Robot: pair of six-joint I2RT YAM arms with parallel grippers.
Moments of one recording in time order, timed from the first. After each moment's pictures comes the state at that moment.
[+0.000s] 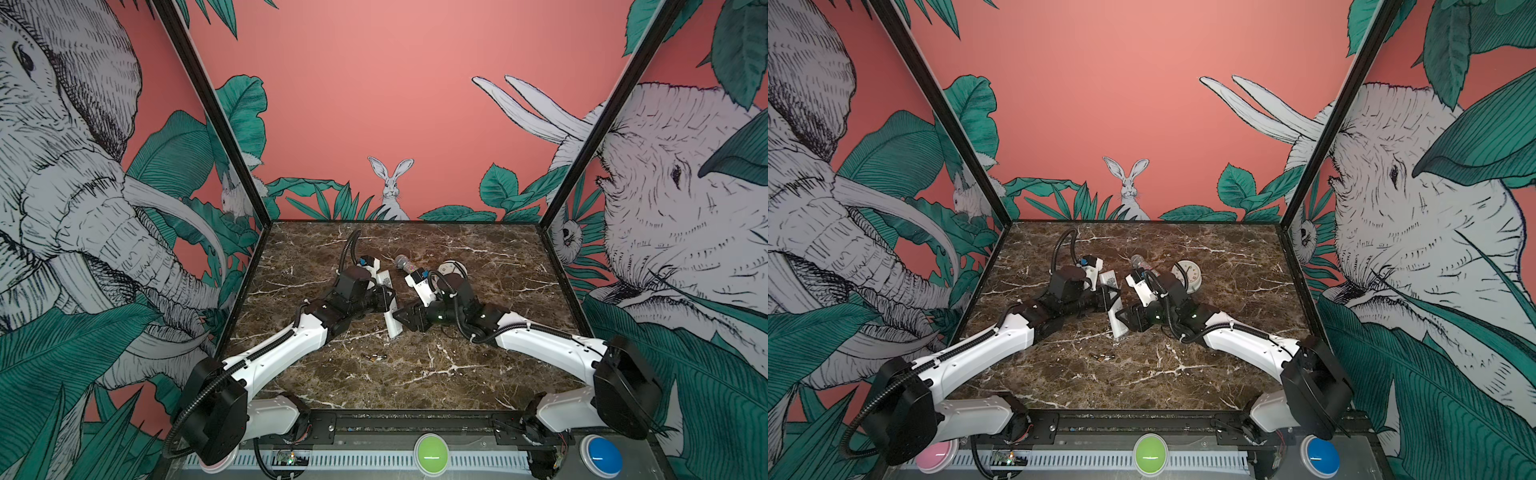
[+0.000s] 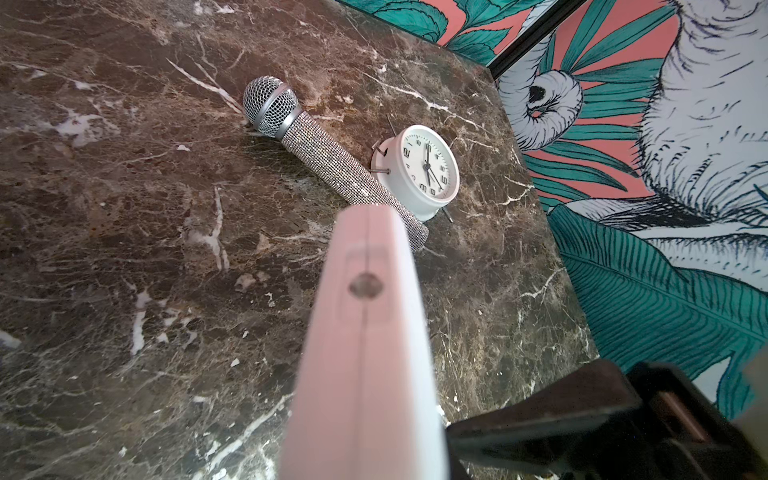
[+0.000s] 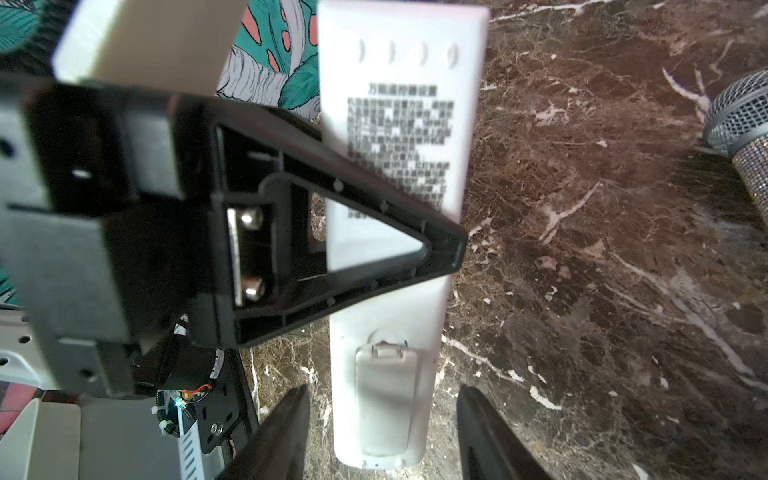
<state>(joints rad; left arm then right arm) -0.66 1.25 0.82 -0.14 0.17 -0.62 0.81 1.40 0.88 -0.02 -0.37 0.34</state>
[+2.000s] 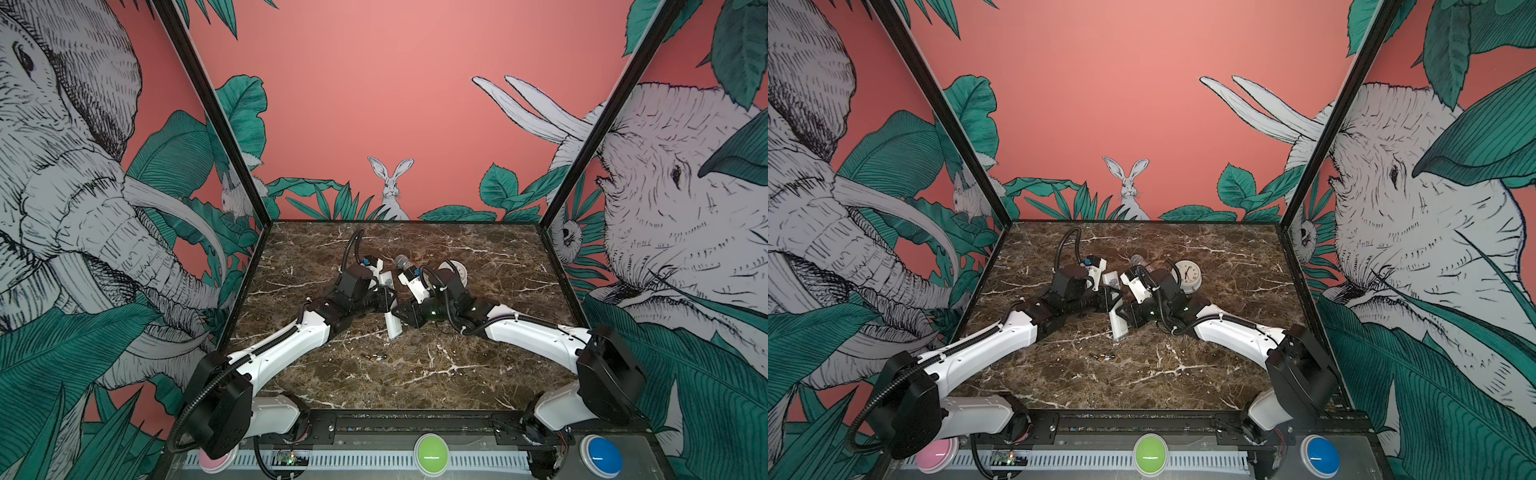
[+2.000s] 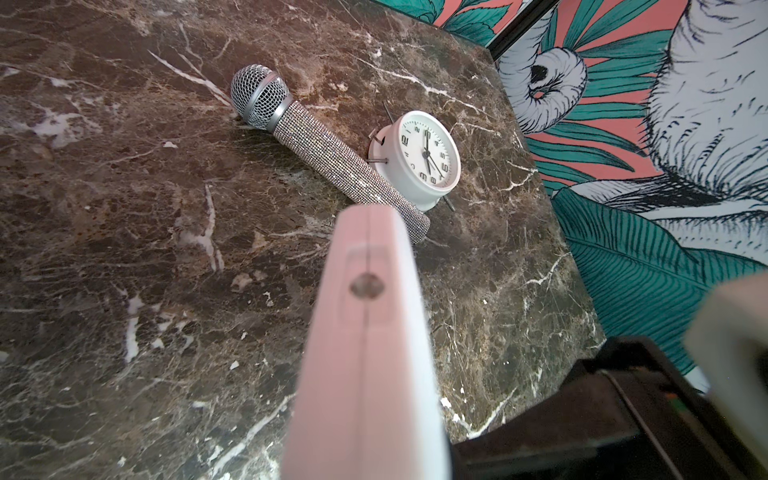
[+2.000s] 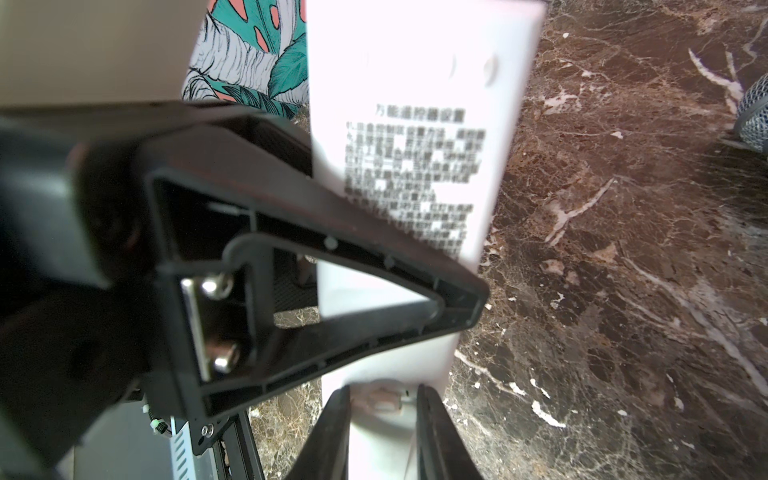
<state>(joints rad) -0.66 1.28 0.83 -0.14 0.20 -0.58 0.81 1.50 0.96 -0.06 -0.40 0.32</state>
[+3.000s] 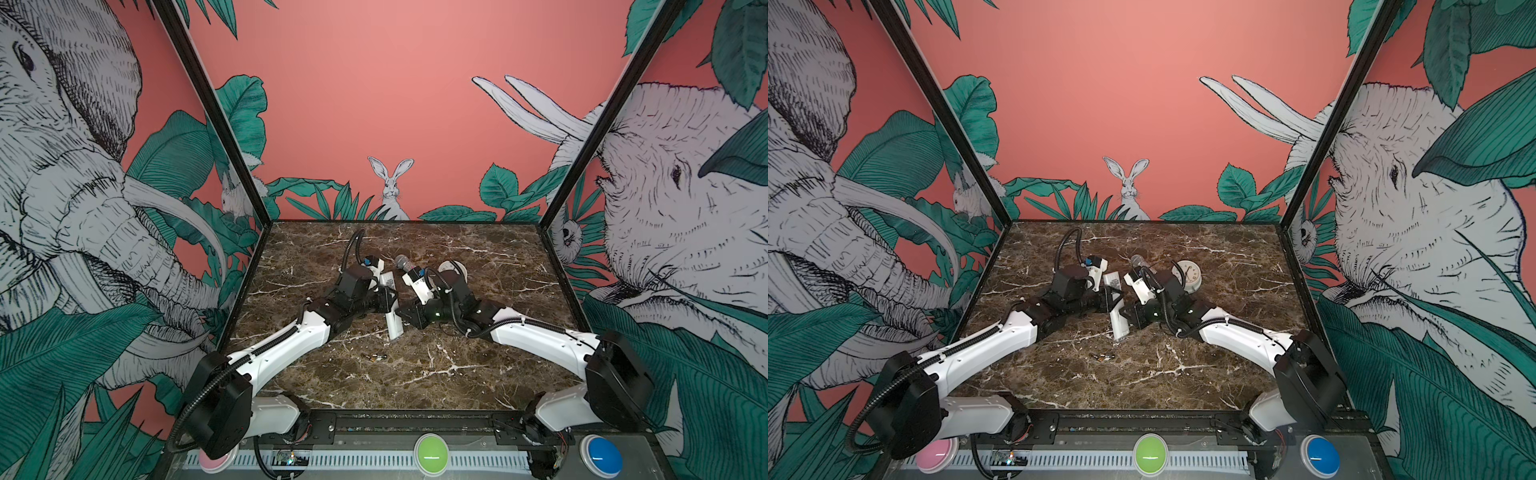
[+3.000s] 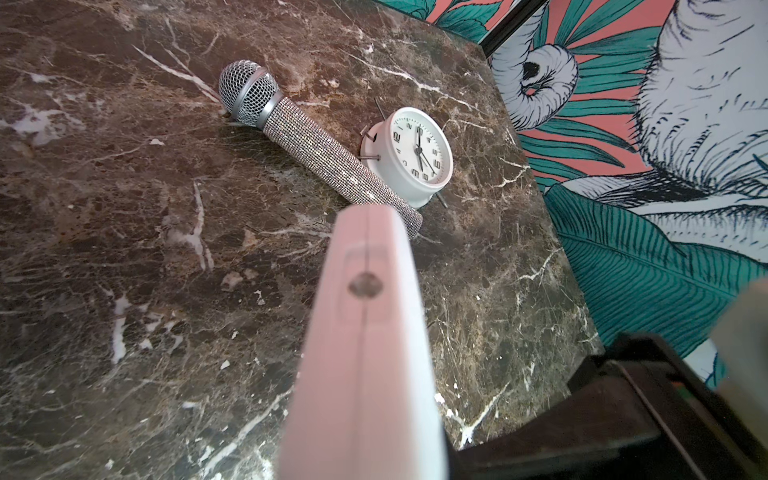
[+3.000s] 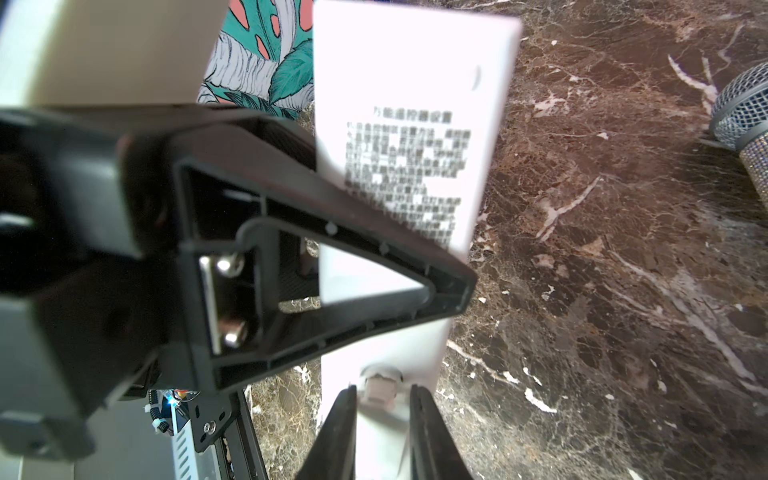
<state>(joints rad) -0.66 1.28 0.83 -0.14 0.20 -0.58 0.80 1.44 0.92 -0.06 -0.39 0.33</state>
